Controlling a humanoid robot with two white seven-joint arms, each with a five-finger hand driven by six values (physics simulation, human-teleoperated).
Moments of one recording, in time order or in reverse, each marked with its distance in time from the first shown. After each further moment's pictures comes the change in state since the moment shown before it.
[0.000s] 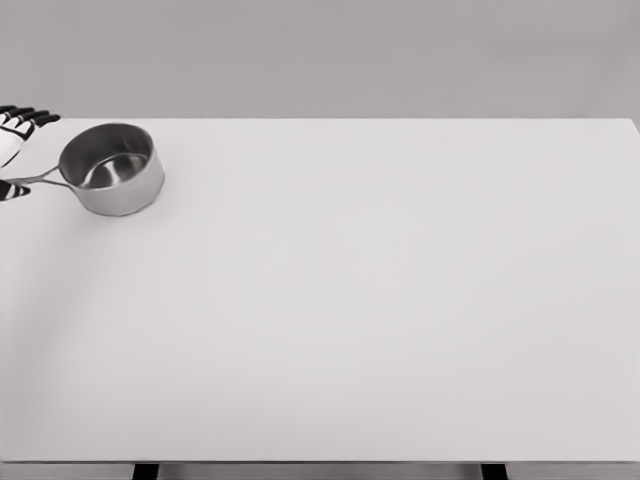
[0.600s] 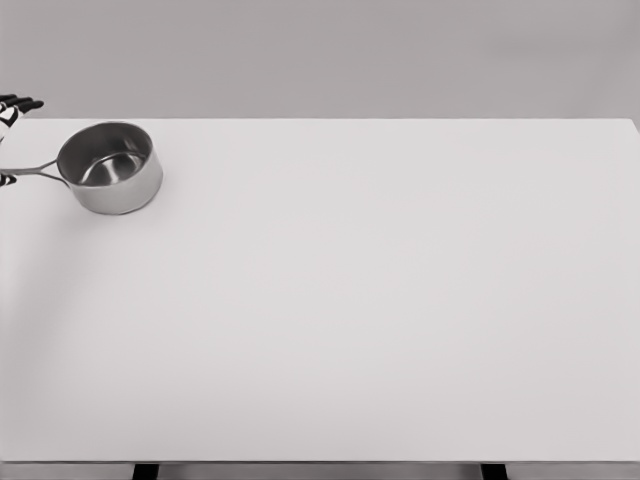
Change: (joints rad) left arm -0.054 -0.003 0.007 0.060 -0.010 0.000 -0.011; right arm 0.000 0.000 0.000 0.000 0.000 0.000 0.000
